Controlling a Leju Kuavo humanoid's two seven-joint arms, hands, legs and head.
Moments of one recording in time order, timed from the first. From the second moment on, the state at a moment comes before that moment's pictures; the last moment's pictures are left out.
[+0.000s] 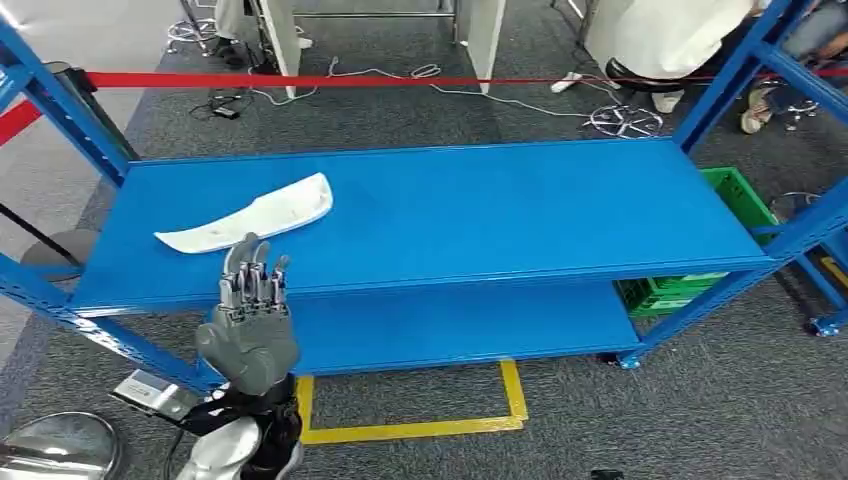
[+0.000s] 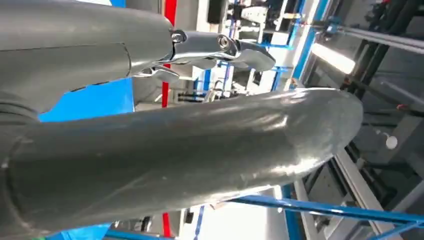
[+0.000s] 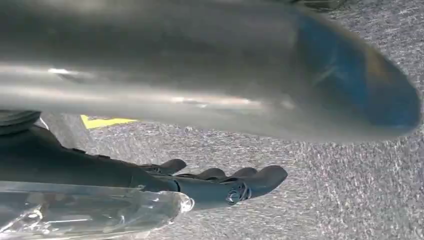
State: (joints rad) left arm 0.11 -0.25 -0.41 -1.68 0.19 0.03 -0.68; right arm -0.08 0.21 -0.94 -0.21 1.07 -0.41 0.01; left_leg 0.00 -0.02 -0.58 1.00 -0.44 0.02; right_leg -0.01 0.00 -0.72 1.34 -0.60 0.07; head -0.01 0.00
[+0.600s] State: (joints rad) left arm 0.11 -0.25 -0.41 -1.68 0.21 0.02 -0.68; right arm -0.08 0.21 -0.95 -0.21 1.09 -0.44 0.07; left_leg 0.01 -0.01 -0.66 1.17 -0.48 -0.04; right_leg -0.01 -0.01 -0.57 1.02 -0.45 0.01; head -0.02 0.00
